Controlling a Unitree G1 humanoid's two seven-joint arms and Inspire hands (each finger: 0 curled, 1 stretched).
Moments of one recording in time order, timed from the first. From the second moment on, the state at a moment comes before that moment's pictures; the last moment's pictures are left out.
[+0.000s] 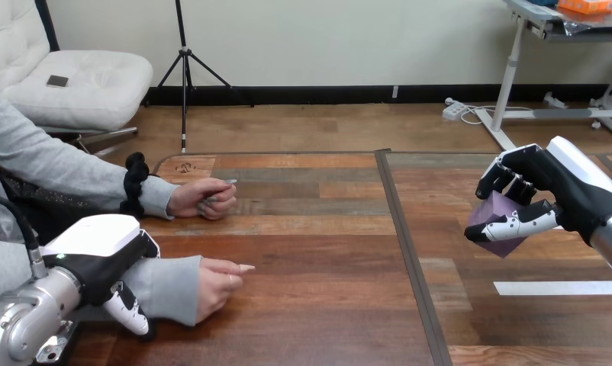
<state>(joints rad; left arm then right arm) -0.18 0.74 -0.19 0.33 0.73 -0.17 -0.27 -0.52 -0.67 0.08 0.96 -0.31 -0.61 0.16</state>
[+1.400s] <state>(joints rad) -0.08 0.73 -0.12 0.22 0.57 -0.12 -0.25 -0.52 -0.67 0.07 0.96 -0.31 -0.61 0.17</state>
